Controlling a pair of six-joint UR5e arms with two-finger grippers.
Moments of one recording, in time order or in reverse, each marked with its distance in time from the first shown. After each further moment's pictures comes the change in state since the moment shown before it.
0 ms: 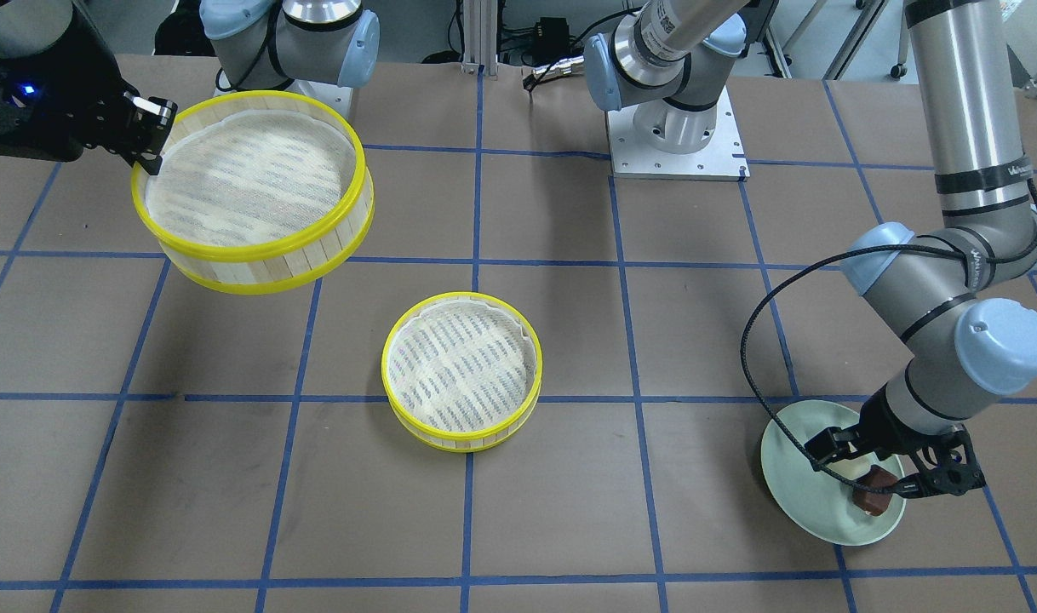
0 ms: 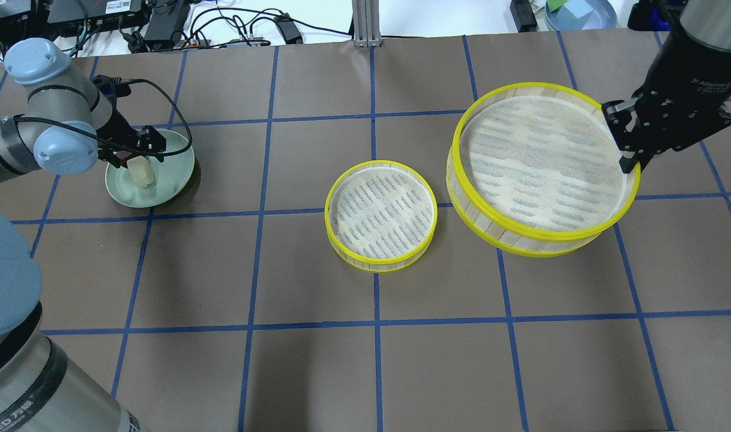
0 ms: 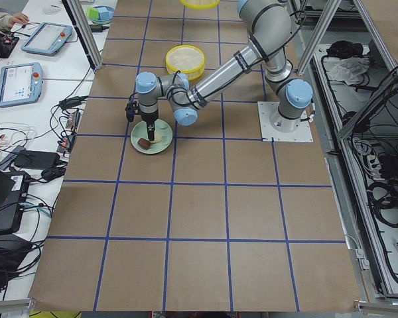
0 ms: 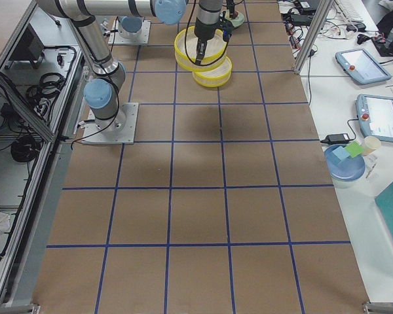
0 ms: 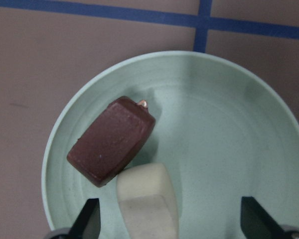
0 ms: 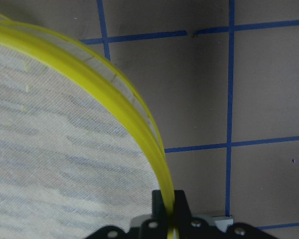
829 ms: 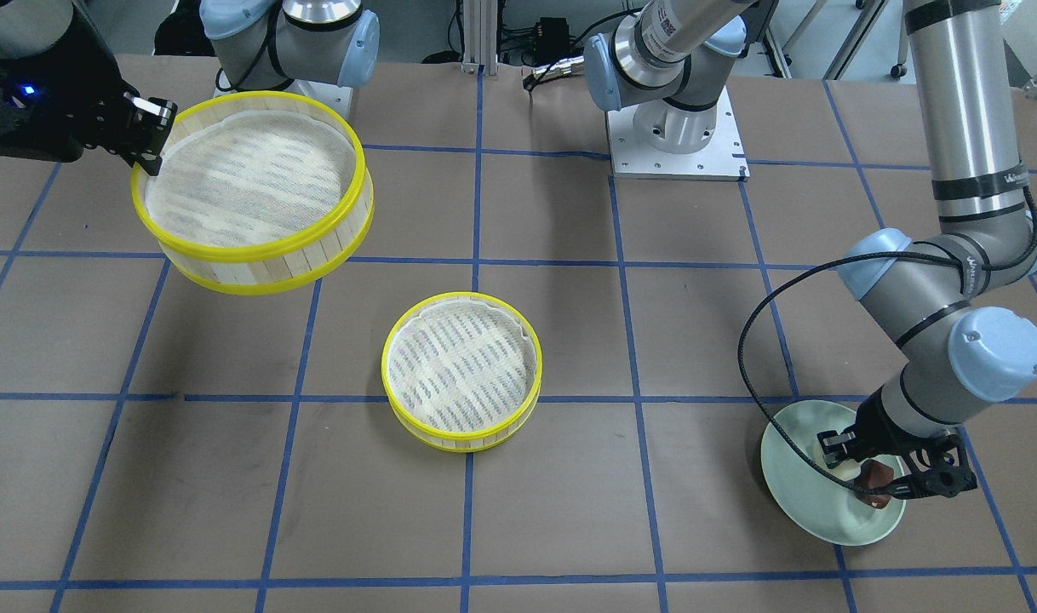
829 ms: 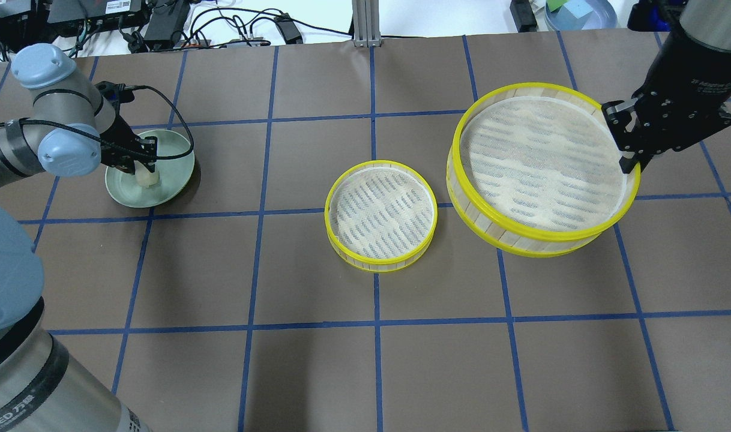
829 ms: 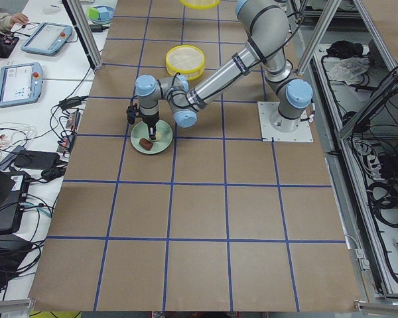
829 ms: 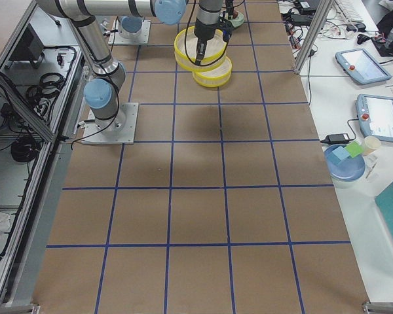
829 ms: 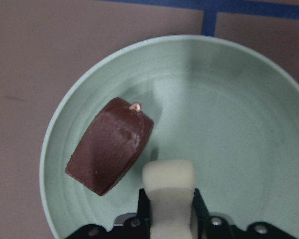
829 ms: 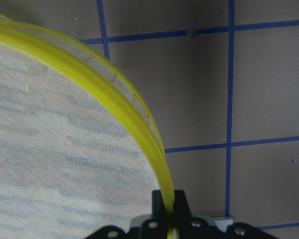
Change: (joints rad) left arm 0.001 -0.012 -0.001 -0.005 0.028 0.019; right arm 0.000 0.000 0.000 -0.002 0.000 0.000
